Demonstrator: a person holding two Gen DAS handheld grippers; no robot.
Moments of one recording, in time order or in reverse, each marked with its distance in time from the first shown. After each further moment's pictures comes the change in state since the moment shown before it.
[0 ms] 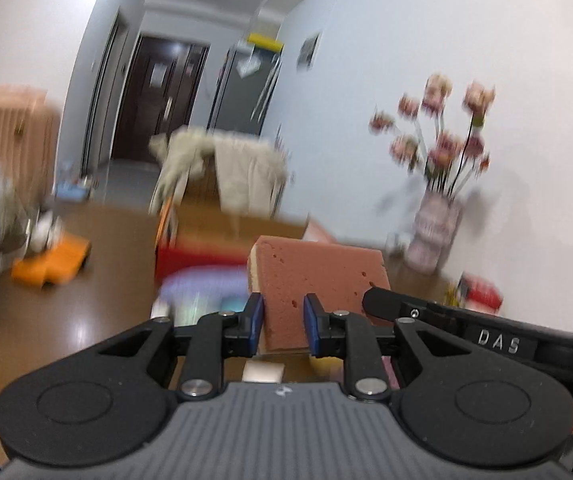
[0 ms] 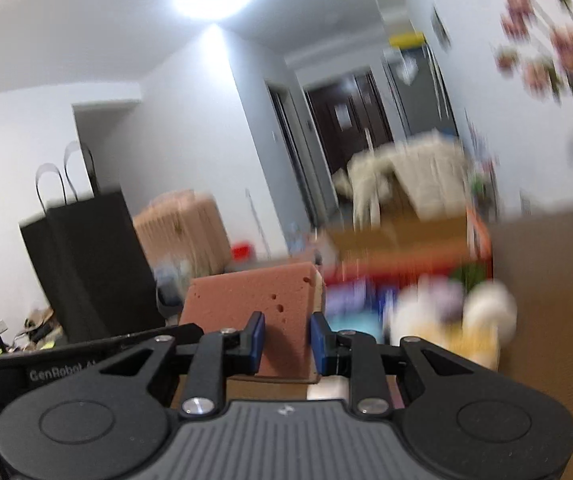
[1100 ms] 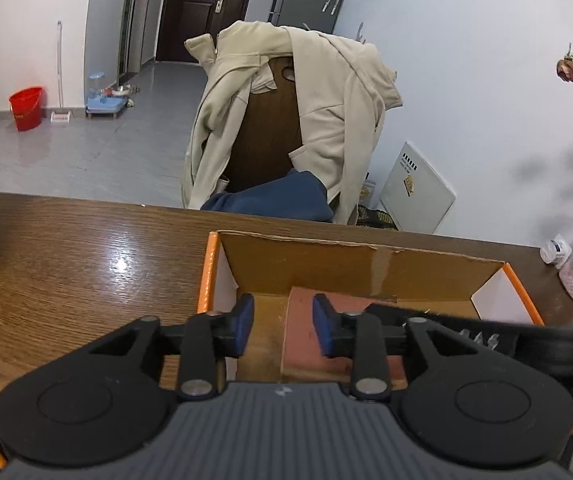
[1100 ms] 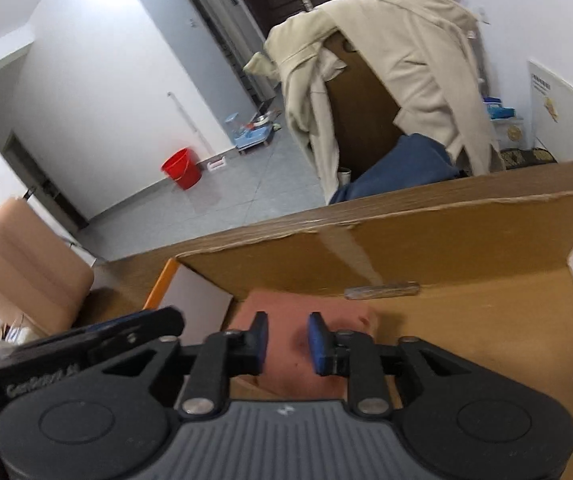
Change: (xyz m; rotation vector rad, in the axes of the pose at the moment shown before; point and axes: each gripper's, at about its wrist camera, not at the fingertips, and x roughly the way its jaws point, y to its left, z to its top) left arm 0.407 0.162 0.121 -0.056 0.363 0.173; right arm 0.441 -0.186 0.105 0.254 0.443 -0.091
